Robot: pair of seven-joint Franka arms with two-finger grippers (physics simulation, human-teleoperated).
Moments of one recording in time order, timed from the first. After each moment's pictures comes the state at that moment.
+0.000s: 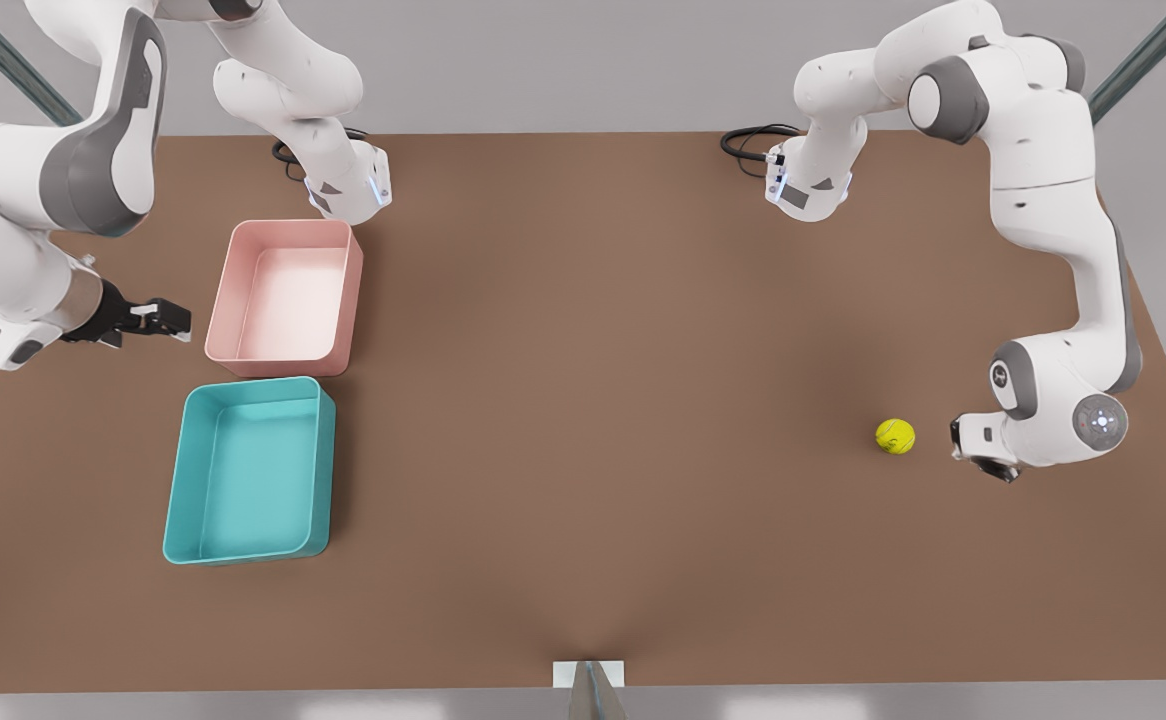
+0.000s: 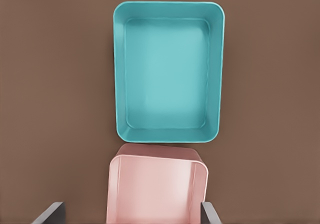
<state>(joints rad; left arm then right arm) 0.16 0.60 0.04 -1.65 0.06 2.14 1.12 0.06 0.13 -0.12 -1.47 -0.01 1.45 -0.16</state>
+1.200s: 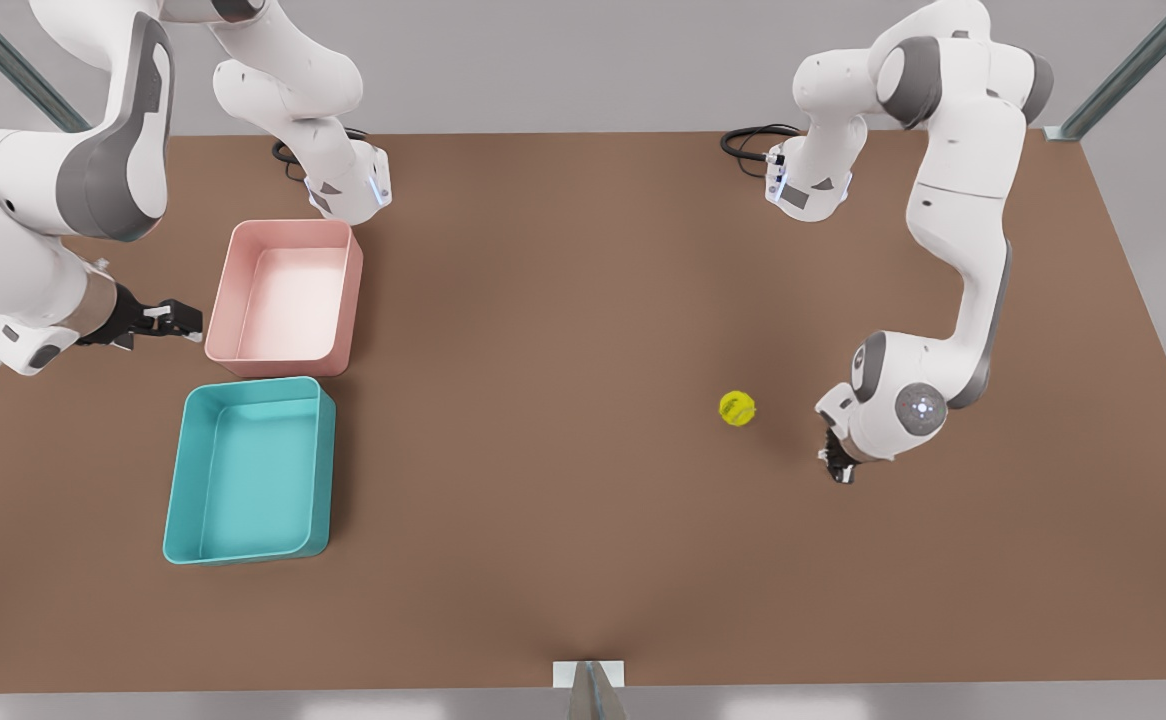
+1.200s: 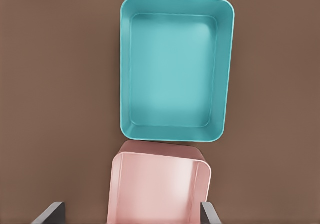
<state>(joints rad) 0.06 0.57 -0.18 -1.81 0.10 2.32 1.47 0.08 0.13 -0.12 -1.47 -0.02 1.44 -0.17</state>
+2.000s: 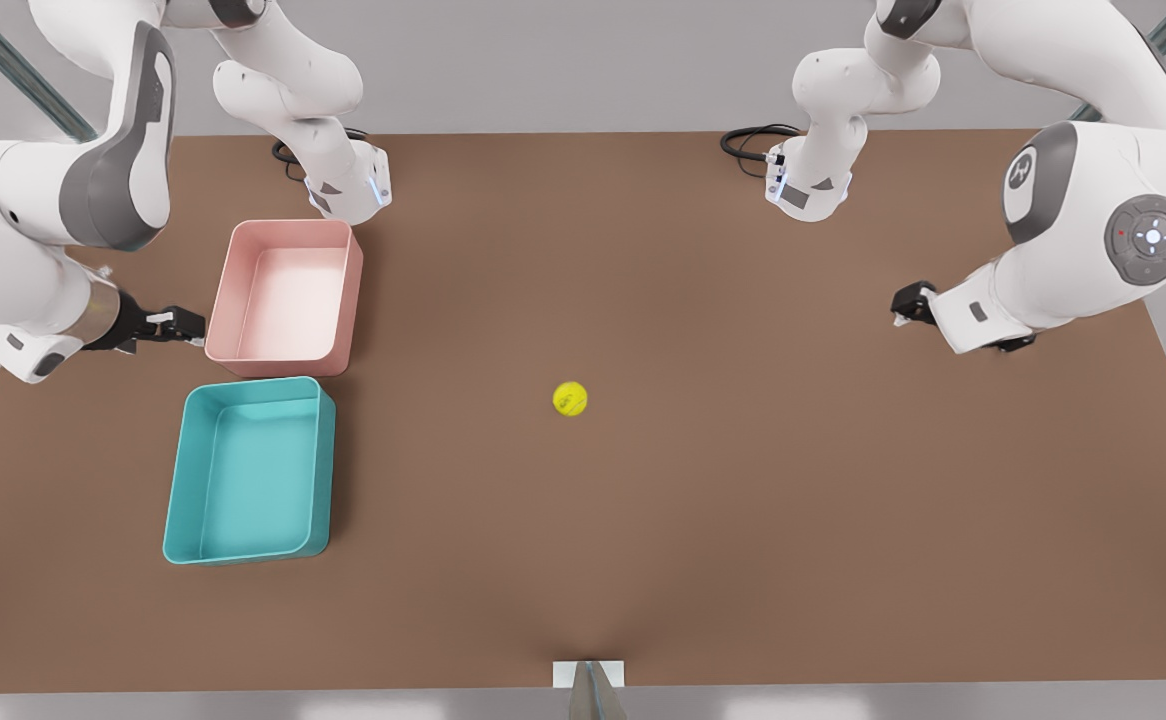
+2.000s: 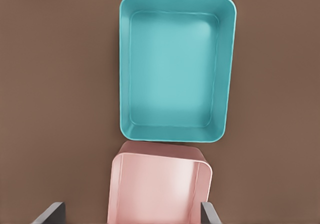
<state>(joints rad) -0.02 0.26 -0.12 -1.24 0.02 1.27 0.20 0.10 0.22 -0.12 -1.42 -0.02 1.45 -0.17</state>
